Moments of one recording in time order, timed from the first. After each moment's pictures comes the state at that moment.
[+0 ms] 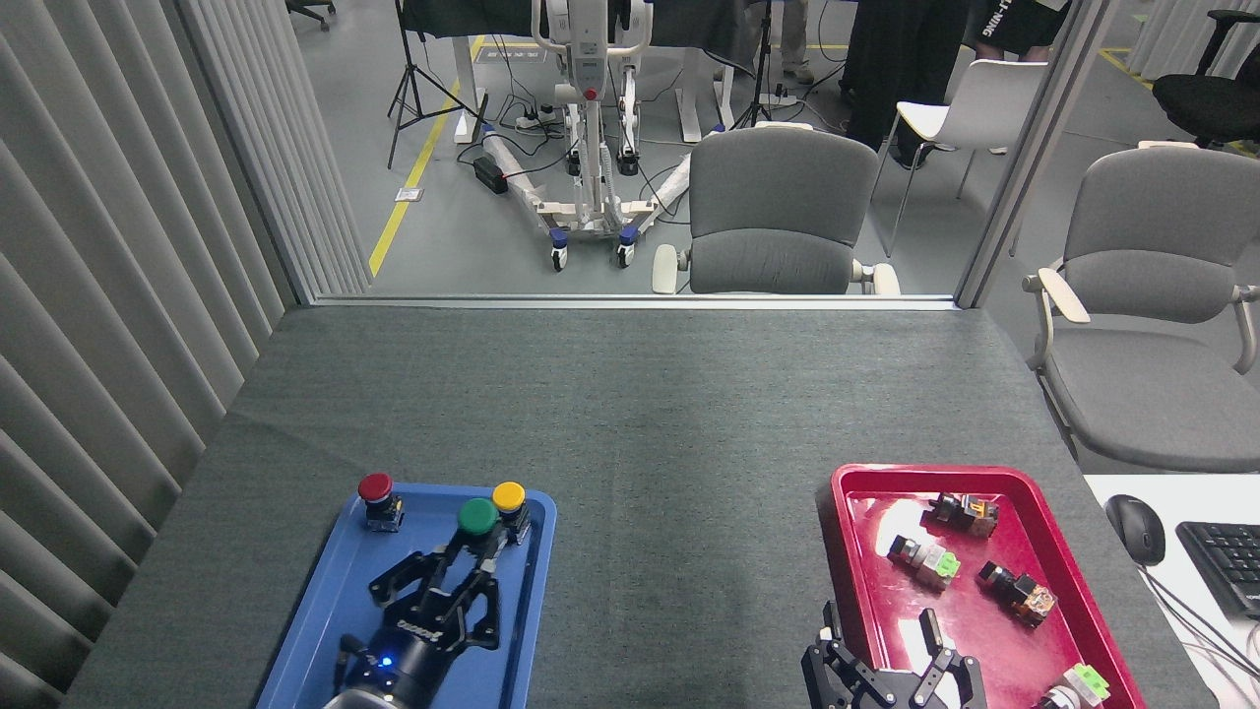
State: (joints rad) left arm -0.07 0.00 -0.04 -1.36 -1.61 -0.34 0.22; right arm 0.22 0.04 0.07 -1.57 1.46 0.10 -0.22
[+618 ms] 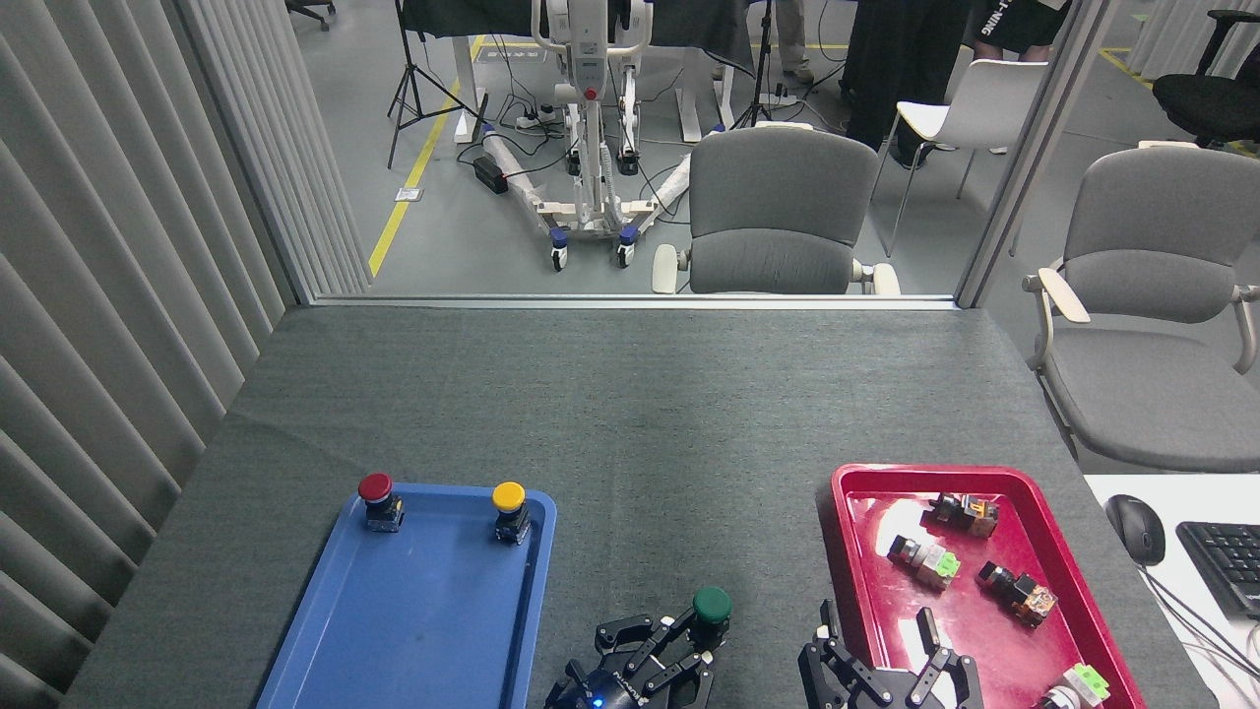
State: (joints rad) left arm -0.22 -0.13 -0.46 -0.99 -1.62 -0.32 0.24; right arm 0.22 0.05 0.08 -1.57 1.46 0.10 -0.23
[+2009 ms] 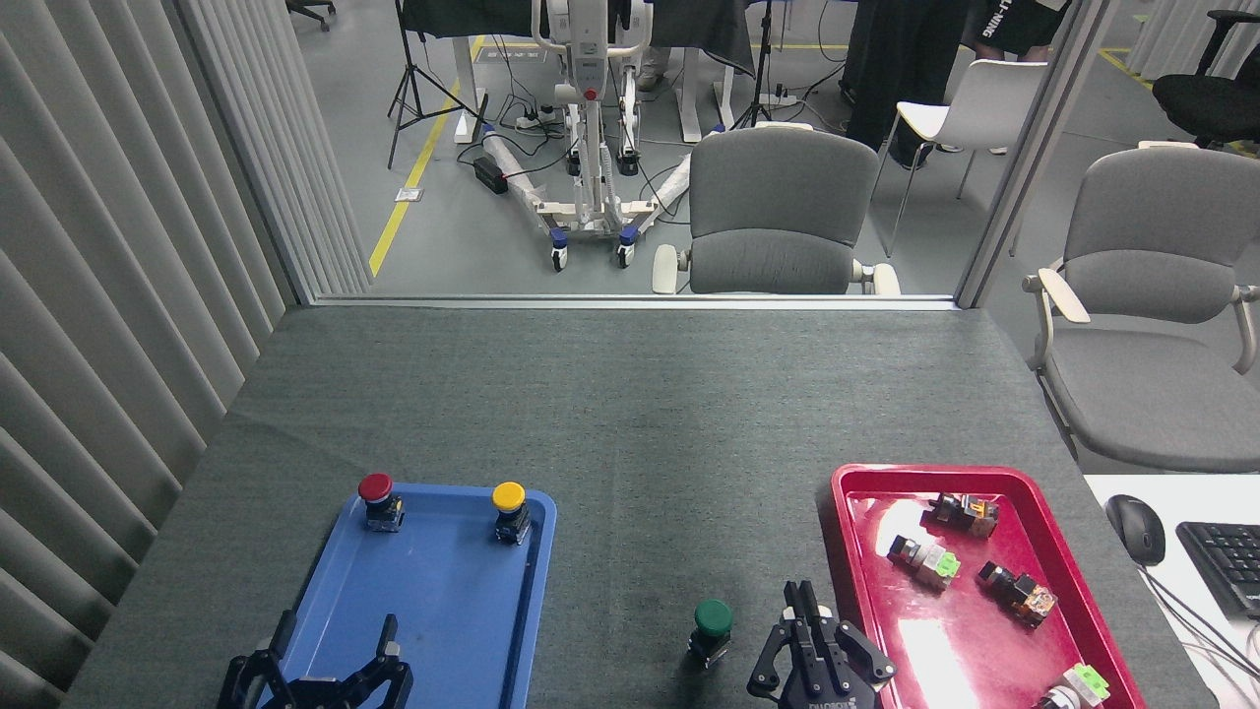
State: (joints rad) left arm 0.23 -0.04 0.18 -1.65 -1.61 -0.18 0.20; right arm 0.18 0.08 0.20 -1.56 1.52 0.09 -0.21
